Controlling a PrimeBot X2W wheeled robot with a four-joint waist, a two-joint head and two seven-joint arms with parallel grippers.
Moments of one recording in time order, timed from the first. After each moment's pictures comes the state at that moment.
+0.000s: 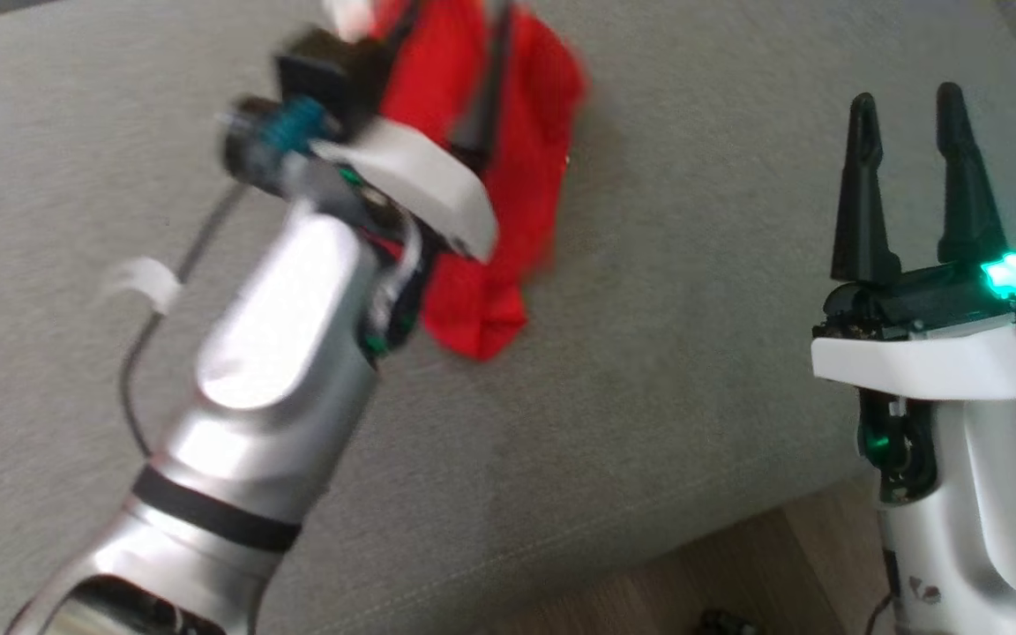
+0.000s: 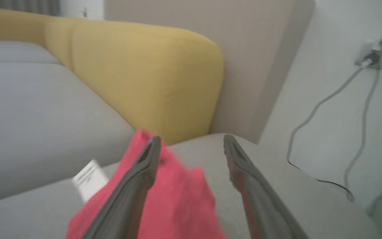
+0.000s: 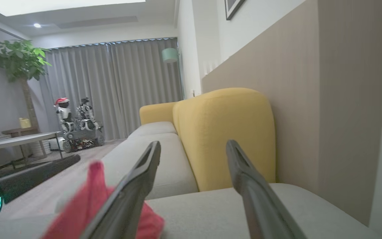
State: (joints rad) left arm -0.81 0.04 -0.57 0.43 -0.43 0.08 -0.12; right arm -0.30 -0.05 0.09 -0.02 0.24 0.12 -0.26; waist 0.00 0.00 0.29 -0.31
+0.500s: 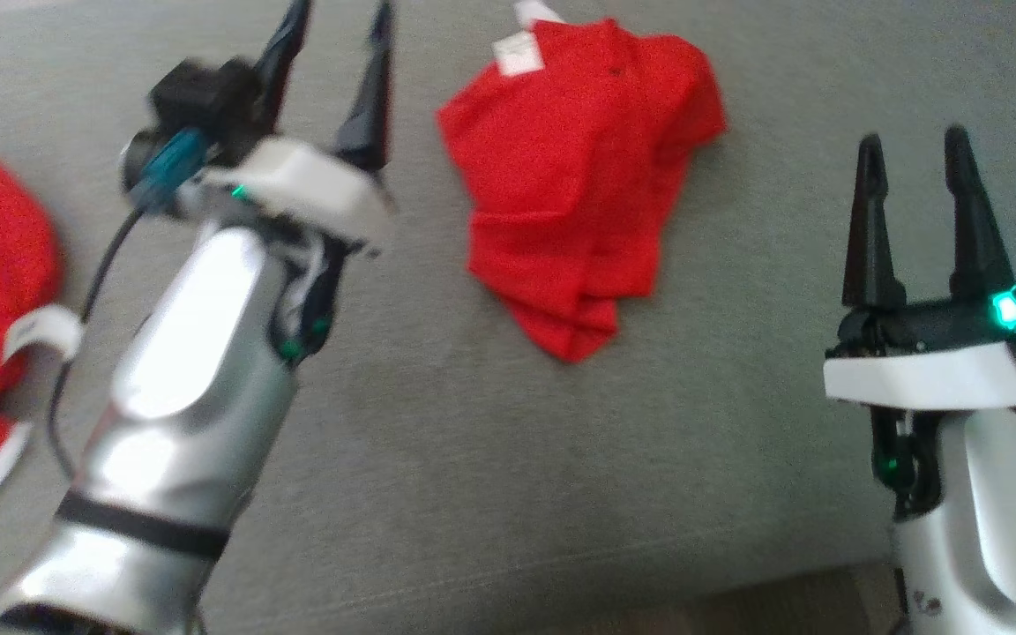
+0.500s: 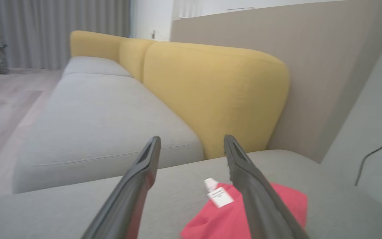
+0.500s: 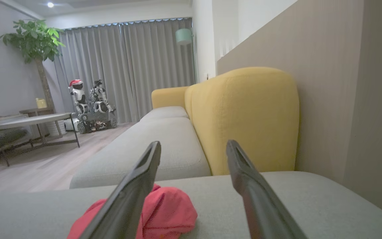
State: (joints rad) left arm -0.78 0.13 -0.53 0.49 -0.49 0.08 -0.25; right arm -0.27 -0.05 0.03 0.05 0.17 0.12 -0.26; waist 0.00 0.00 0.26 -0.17
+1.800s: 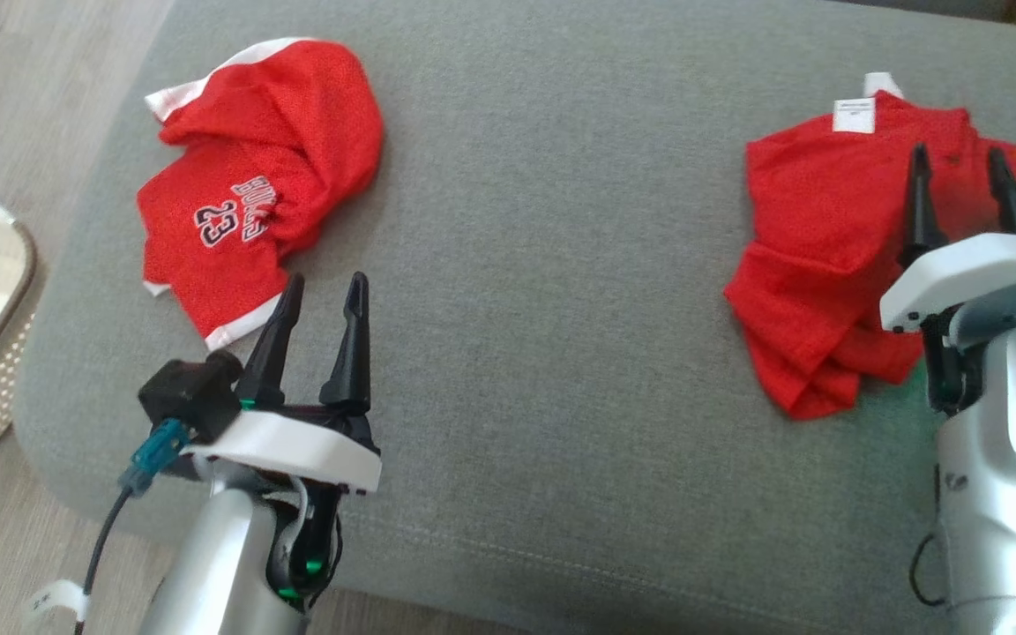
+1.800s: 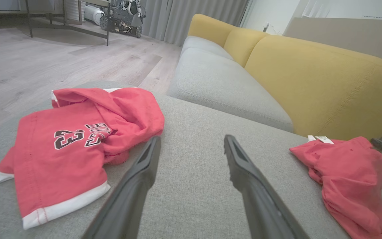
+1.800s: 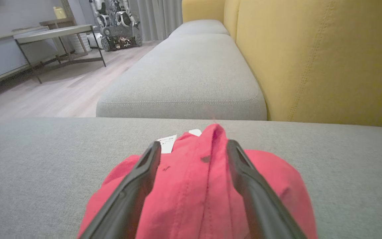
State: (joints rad) left arm -0.20 0.04 -0.26 0.23 -0.39 -0.05 -0.25; right arm -0.53 -0.05 -0.24 0.53 -0.04 0.12 -0.03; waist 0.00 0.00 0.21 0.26
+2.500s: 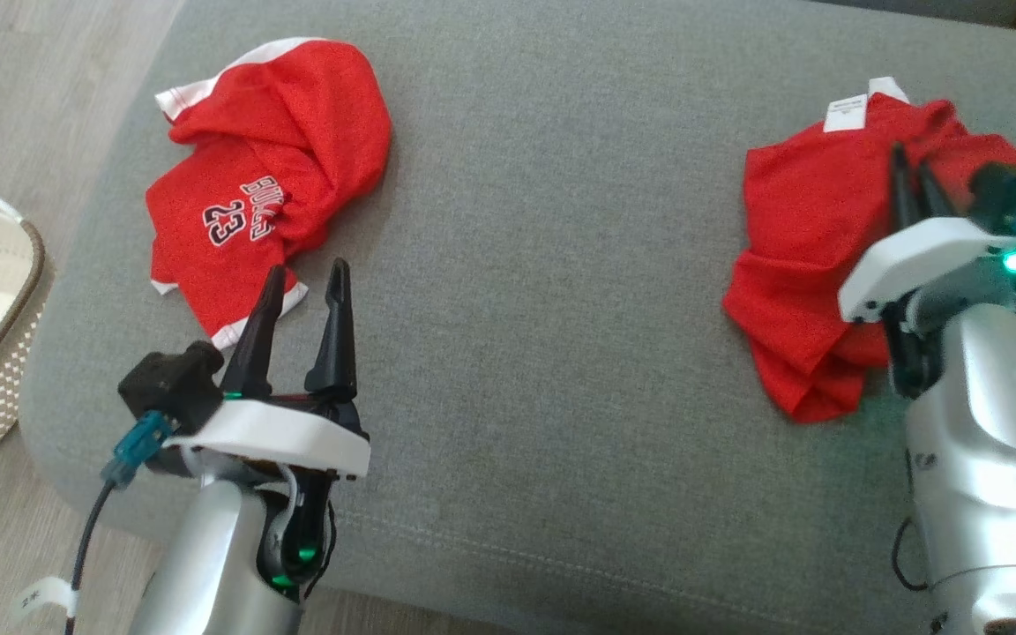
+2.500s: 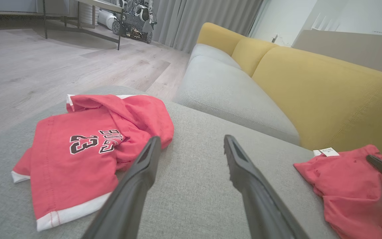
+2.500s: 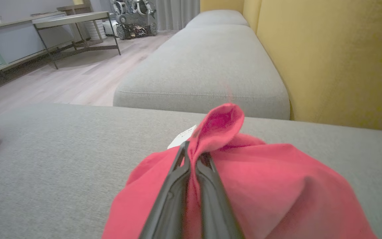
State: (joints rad) left arm -0.22 0.04 -0.25 0.23 -0.43 -0.03 -0.25; right arm -0.63 -0.06 -0.19 0.70 -0.07 0.12 -0.03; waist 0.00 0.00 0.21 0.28
